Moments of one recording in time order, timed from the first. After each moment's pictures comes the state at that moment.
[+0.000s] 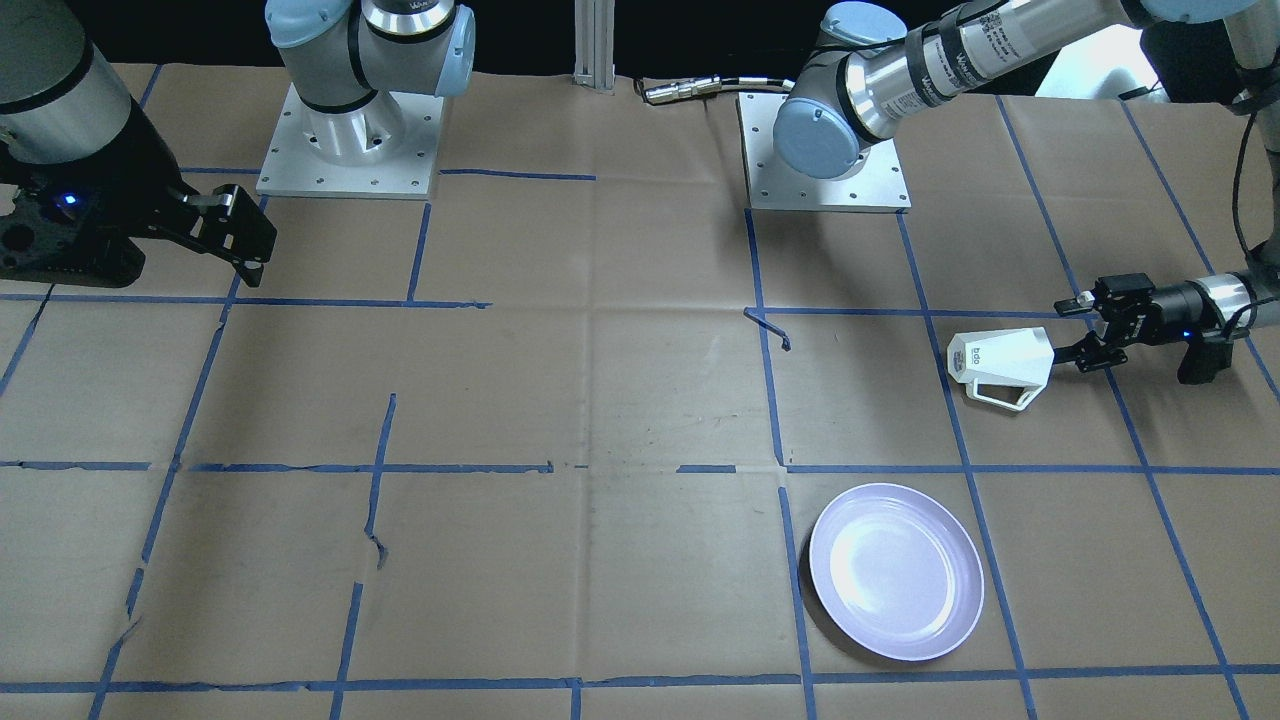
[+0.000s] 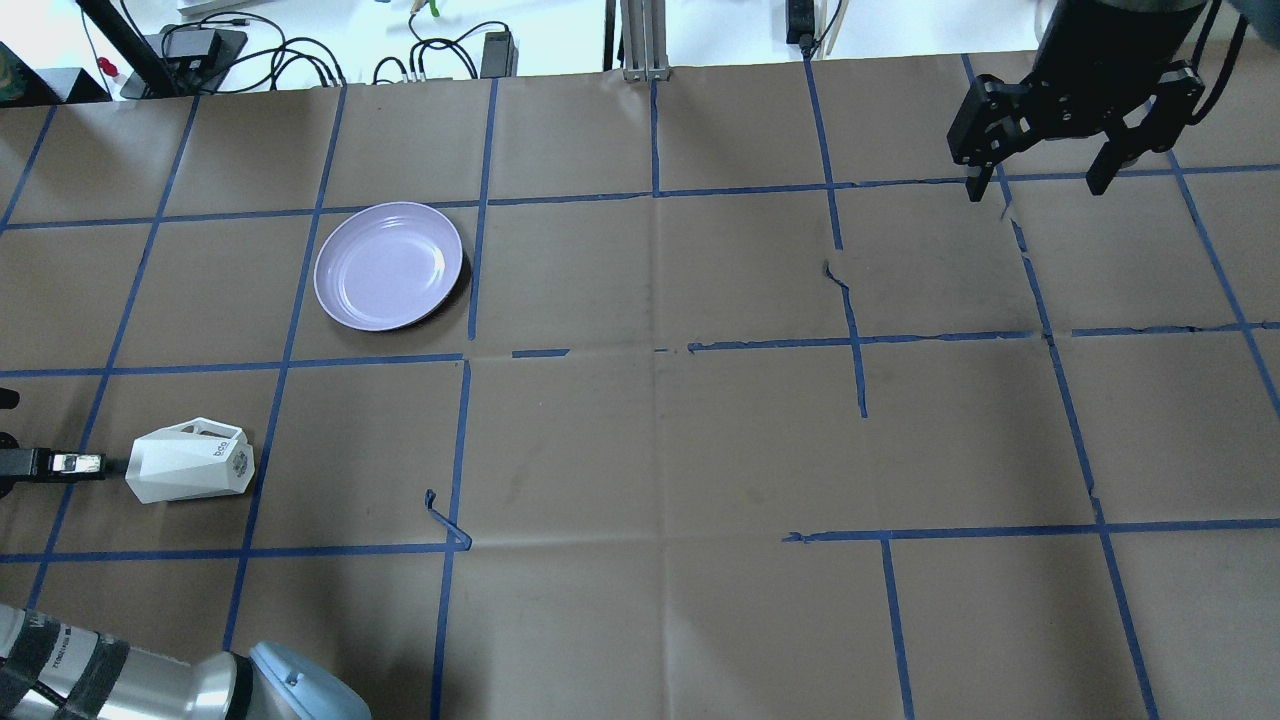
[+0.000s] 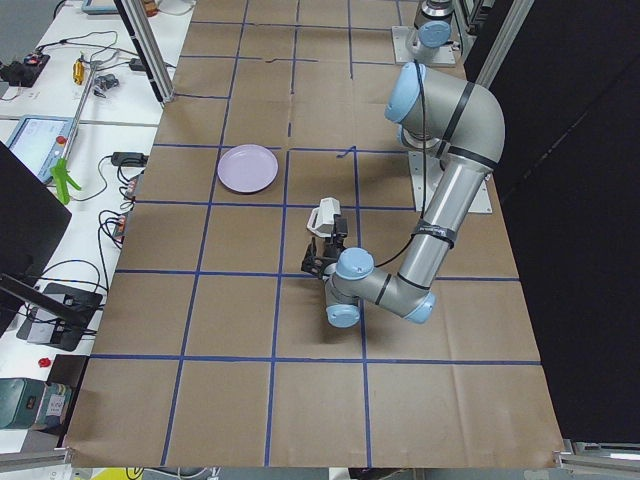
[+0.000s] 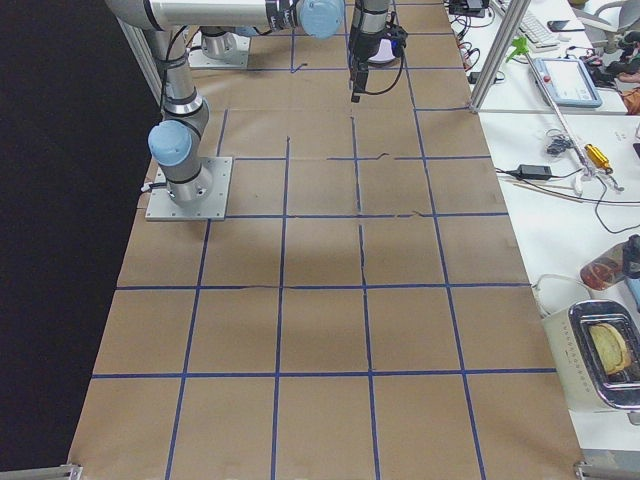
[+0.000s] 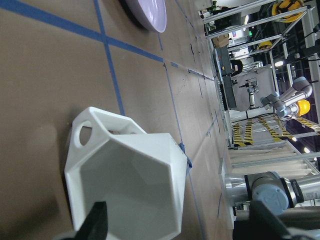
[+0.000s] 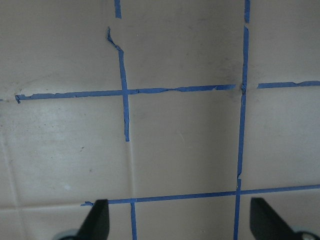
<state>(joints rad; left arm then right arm) -0.46 -2.26 -1.60 -2.12 1.08 1.66 1.47 -1.48 1.43 -1.44 -1.64 -0.06</state>
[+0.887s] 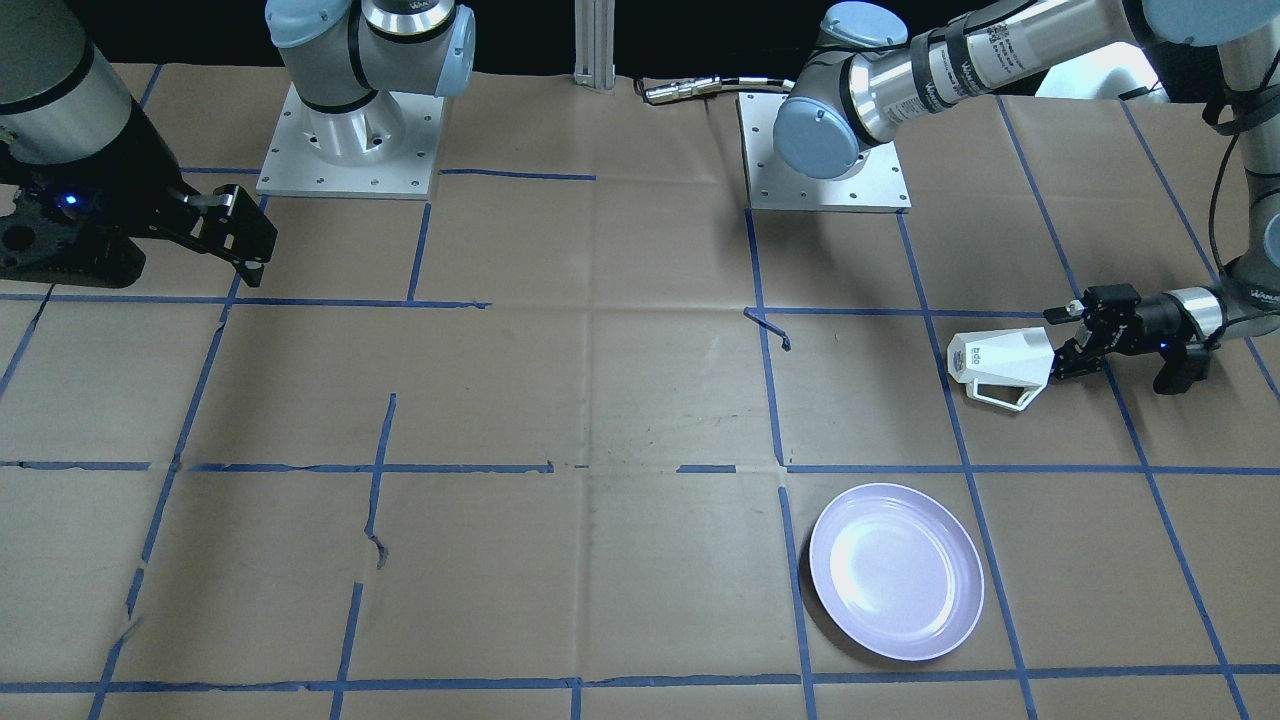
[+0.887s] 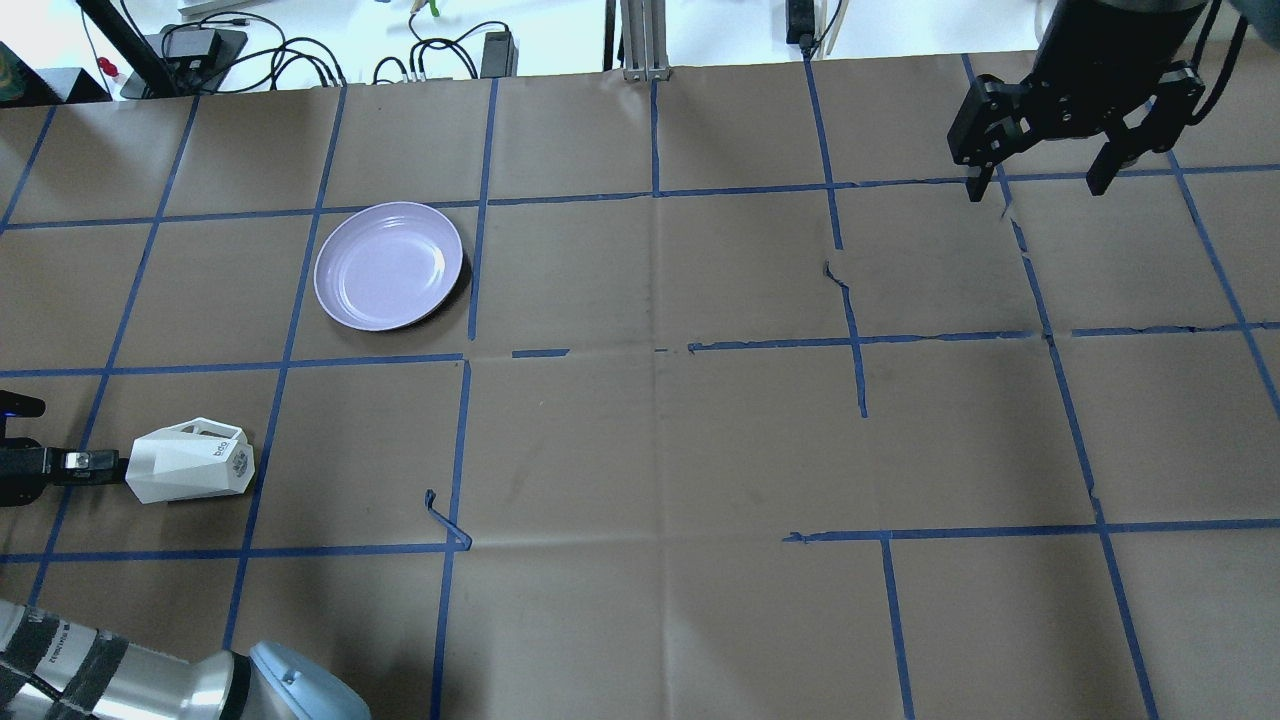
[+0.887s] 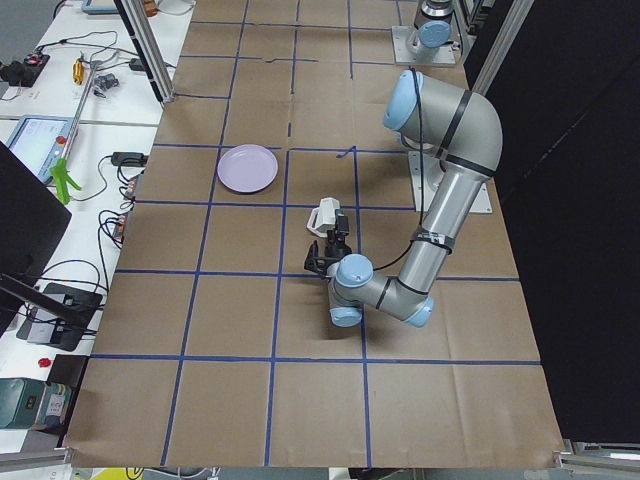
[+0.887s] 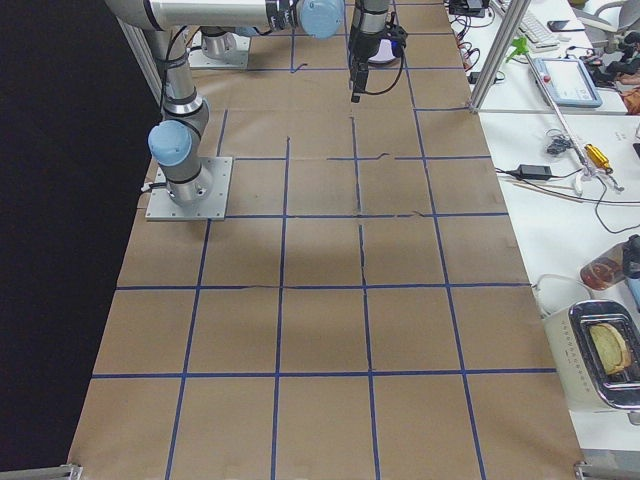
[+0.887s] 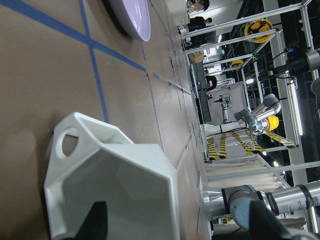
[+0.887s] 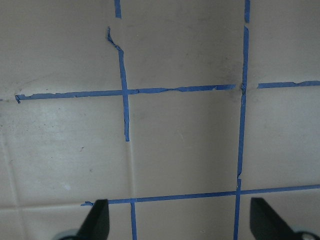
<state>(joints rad) -0.46 -2.32 -1.61 -2.18 1.00 1.68 1.47 -1.48 1.43 -1.44 -1.64 -0.06</state>
